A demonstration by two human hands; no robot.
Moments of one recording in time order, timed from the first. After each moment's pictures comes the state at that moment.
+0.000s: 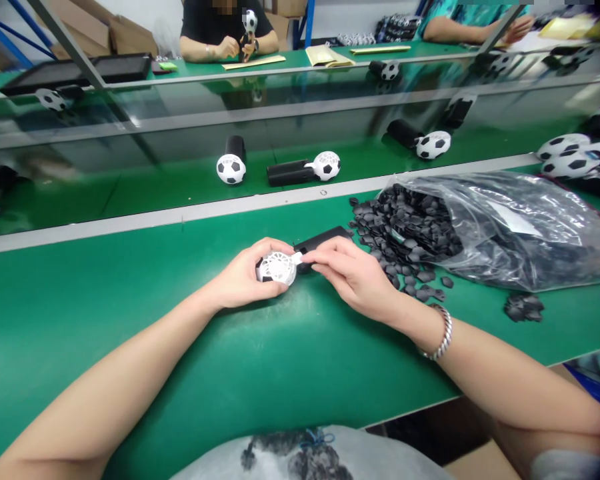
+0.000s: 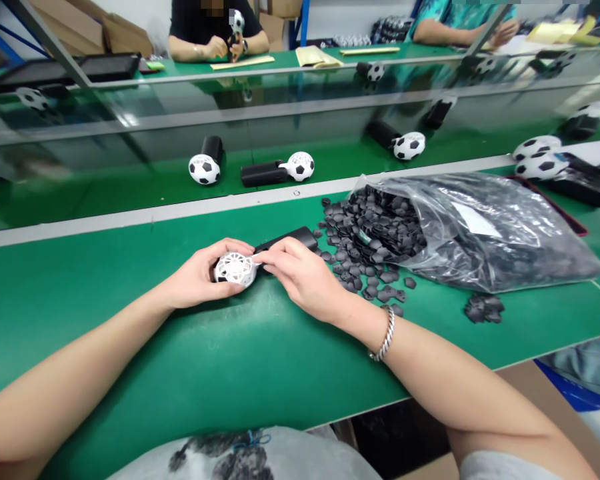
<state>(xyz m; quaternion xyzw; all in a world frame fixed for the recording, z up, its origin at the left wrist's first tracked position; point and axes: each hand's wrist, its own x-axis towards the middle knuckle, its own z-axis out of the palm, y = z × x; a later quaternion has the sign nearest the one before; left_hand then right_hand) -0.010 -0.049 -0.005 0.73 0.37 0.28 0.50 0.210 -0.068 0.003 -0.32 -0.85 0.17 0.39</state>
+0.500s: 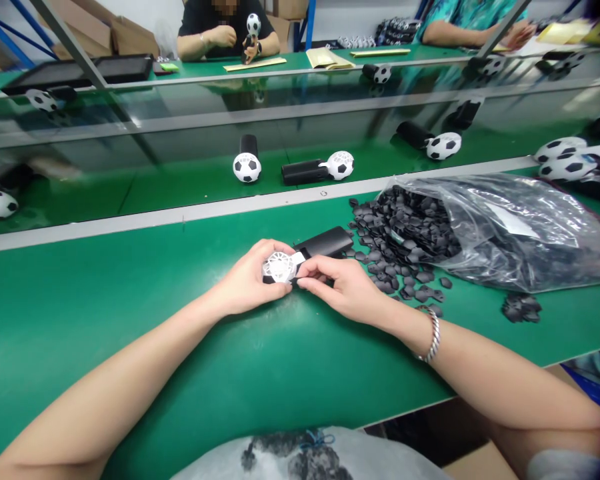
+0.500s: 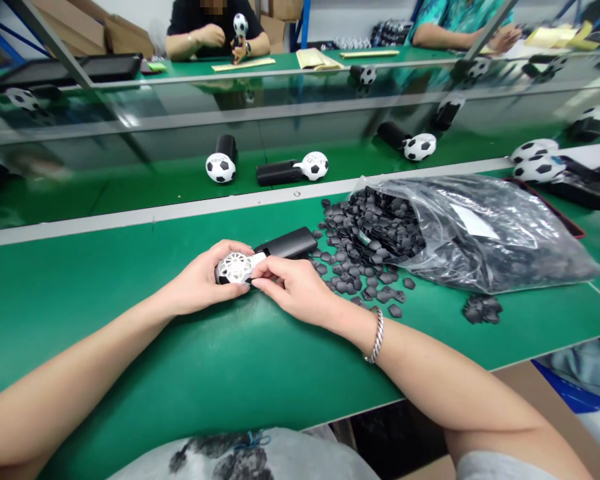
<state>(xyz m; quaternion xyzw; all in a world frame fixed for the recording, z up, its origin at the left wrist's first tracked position) -0.001 -0.061 0.005 0.73 0.45 0.25 0.44 0.199 -0.074 -0.004 -0.37 -0.78 0.38 0.33</state>
